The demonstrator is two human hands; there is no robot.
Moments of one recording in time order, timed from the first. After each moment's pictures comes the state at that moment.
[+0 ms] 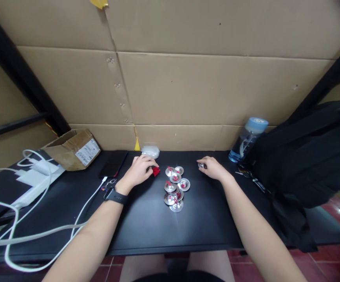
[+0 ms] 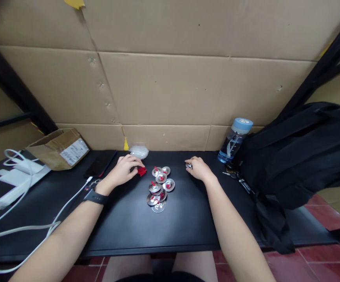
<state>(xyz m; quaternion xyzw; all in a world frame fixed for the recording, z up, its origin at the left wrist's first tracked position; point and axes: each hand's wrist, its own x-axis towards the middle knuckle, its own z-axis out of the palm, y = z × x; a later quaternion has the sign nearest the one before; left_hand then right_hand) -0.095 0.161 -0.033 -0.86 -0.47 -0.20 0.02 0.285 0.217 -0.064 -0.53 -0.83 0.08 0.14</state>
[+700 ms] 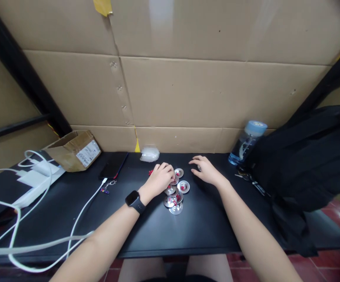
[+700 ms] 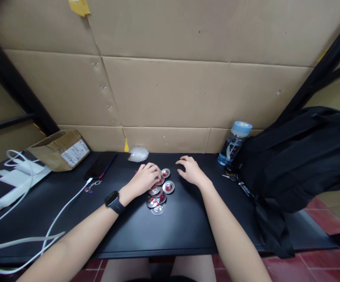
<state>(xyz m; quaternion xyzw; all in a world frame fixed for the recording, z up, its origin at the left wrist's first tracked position) -0.014 0.147 -0.050 -0.89 -0.43 -0.17 0.01 0.253 0.198 -0.049 -0.47 -0.85 0.10 0.24</state>
